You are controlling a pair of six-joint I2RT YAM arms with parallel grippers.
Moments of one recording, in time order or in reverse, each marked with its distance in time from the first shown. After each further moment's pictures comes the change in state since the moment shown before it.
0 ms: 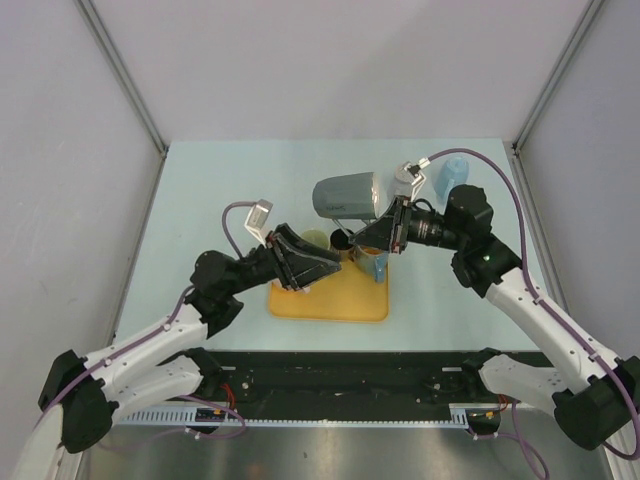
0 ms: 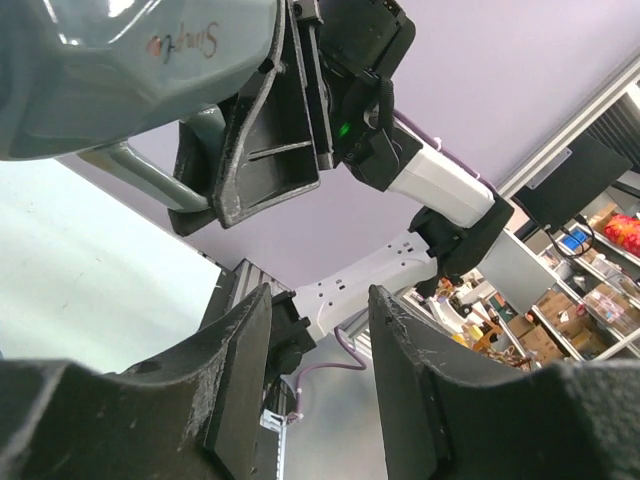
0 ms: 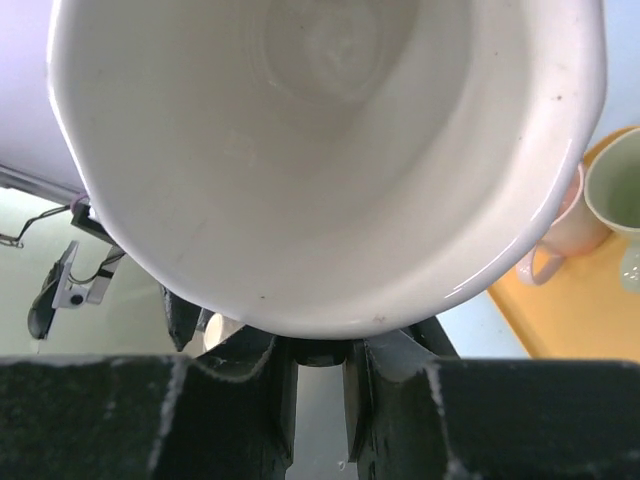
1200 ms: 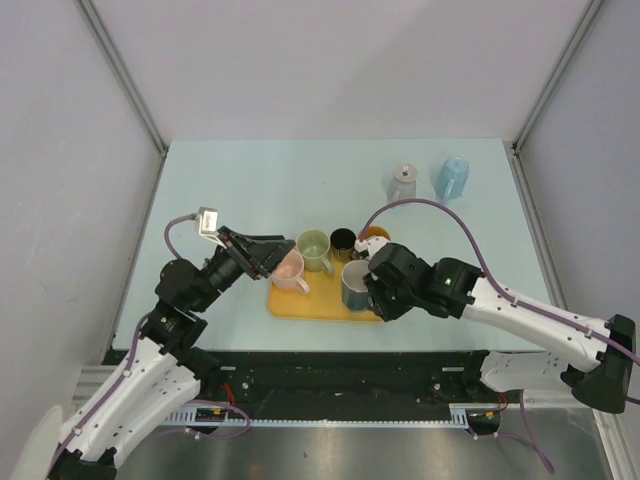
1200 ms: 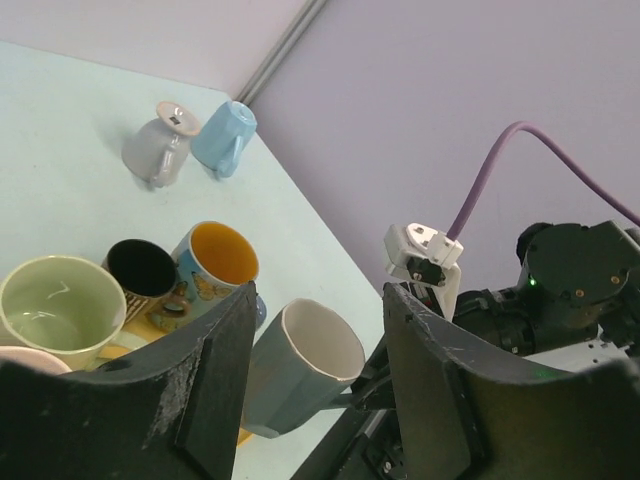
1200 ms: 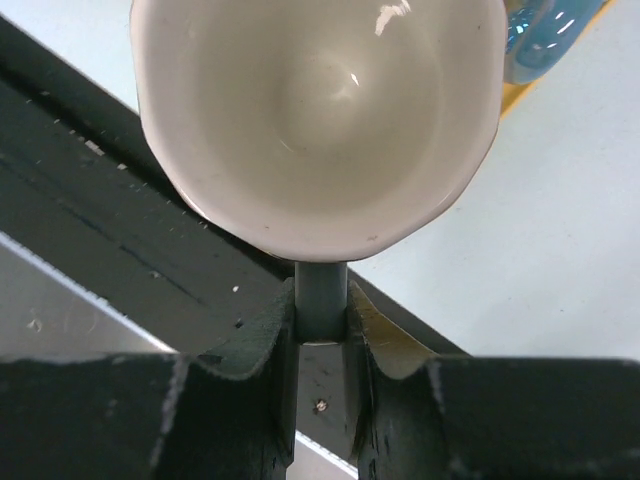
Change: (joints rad) left arm 0.204 -0.368 -0.001 -0.615 -0.321 0.220; right arm 0.517 0.077 0.085 -0.921 0.871 -0.393
